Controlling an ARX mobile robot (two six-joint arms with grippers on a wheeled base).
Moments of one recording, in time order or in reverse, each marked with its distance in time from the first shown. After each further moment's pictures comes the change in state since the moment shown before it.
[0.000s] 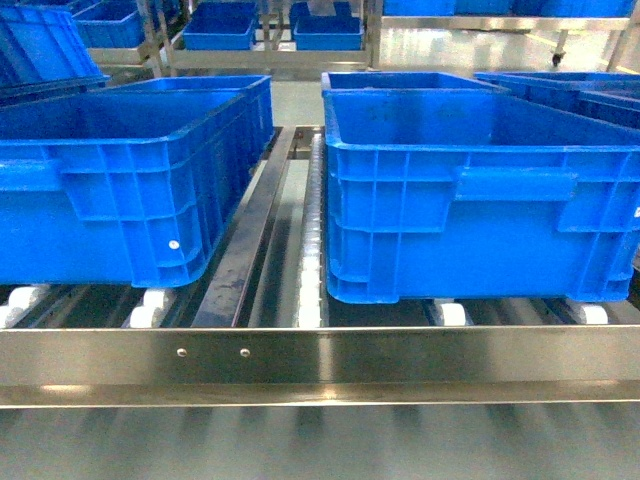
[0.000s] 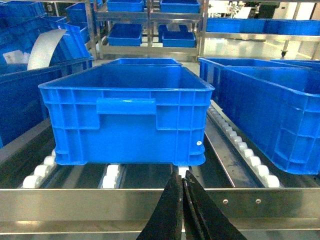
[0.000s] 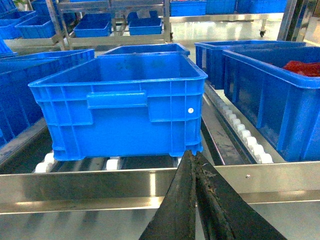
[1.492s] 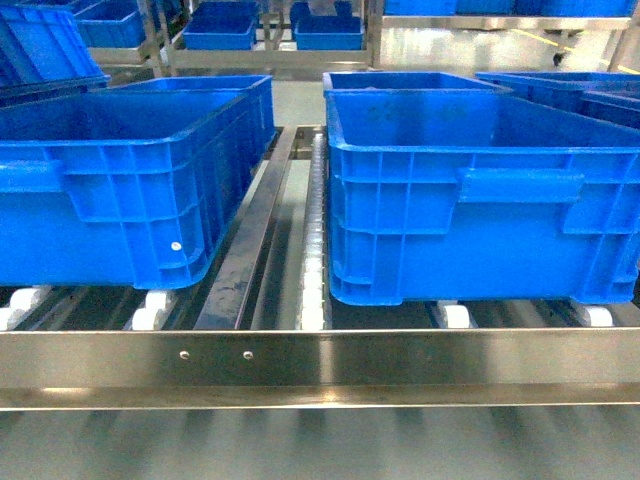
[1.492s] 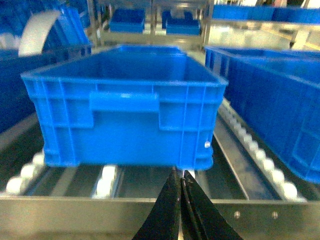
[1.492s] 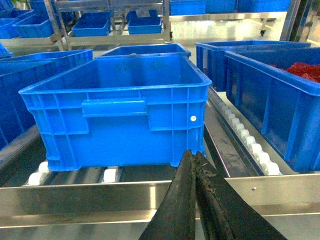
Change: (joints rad) left arm 0.000 0.731 0.000 0.708 0.000 0.000; right arm 0.000 0.419 -0.001 0.425 -0.002 0.000
